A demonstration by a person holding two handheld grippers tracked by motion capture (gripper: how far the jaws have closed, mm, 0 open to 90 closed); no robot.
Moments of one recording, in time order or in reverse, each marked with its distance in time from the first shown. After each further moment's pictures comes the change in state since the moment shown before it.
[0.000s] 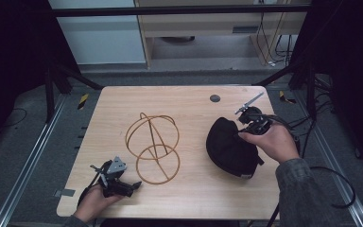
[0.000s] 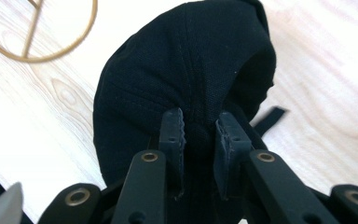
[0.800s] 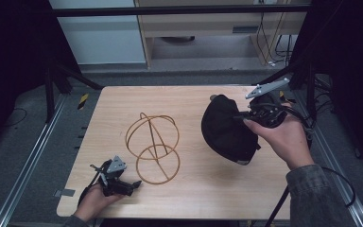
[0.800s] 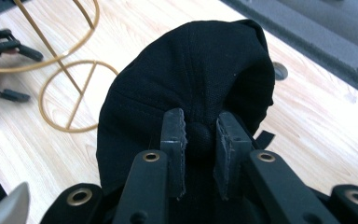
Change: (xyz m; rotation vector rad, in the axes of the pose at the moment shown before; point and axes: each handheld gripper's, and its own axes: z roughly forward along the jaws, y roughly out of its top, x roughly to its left) left arm 0.002 0.001 0.001 0.000 0.006 -0.010; right arm 0.022 0.010 -0.073 -0.313 -0.036 -0.025
